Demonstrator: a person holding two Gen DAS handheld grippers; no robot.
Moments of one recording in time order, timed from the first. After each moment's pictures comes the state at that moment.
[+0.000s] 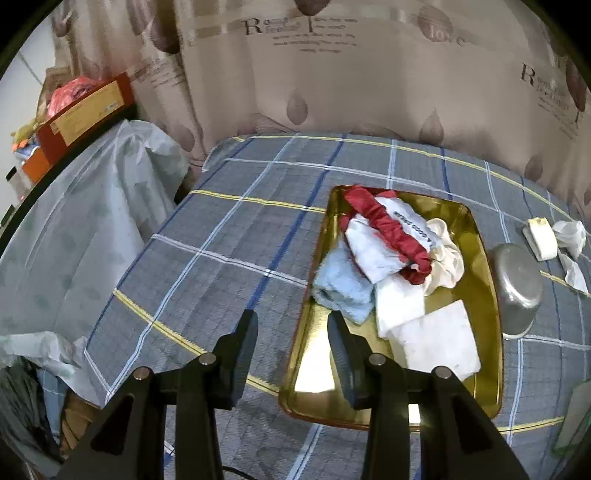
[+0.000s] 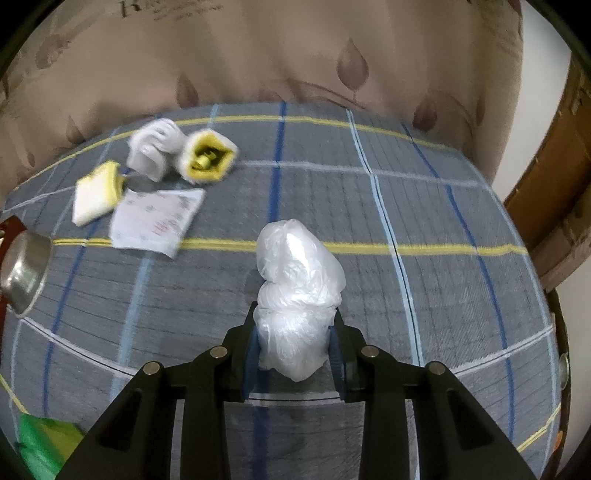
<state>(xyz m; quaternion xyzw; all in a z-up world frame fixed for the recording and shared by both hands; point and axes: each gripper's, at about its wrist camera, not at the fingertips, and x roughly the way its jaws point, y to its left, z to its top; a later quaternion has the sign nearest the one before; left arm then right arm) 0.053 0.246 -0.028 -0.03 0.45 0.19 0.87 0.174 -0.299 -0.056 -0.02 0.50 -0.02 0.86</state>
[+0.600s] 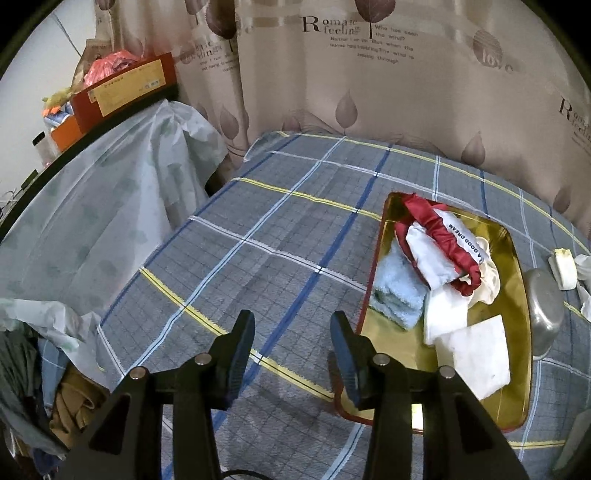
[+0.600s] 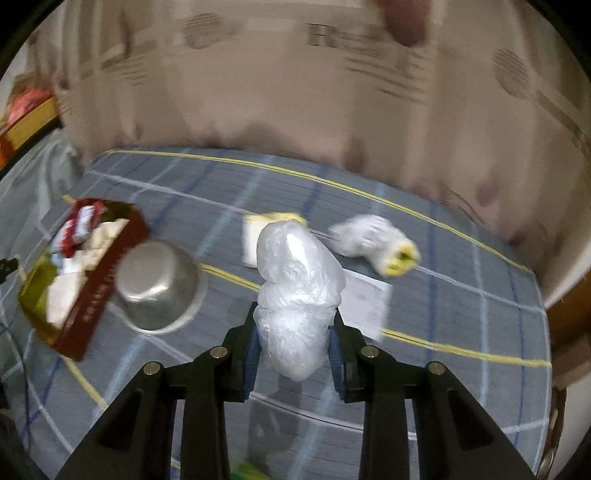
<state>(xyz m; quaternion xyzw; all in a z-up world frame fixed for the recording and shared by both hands) 0.034 0.281 -0.033 -0.07 0.44 0.24 0.86 0.180 -0.132 0.021 -0.10 0.46 0.15 0.87</state>
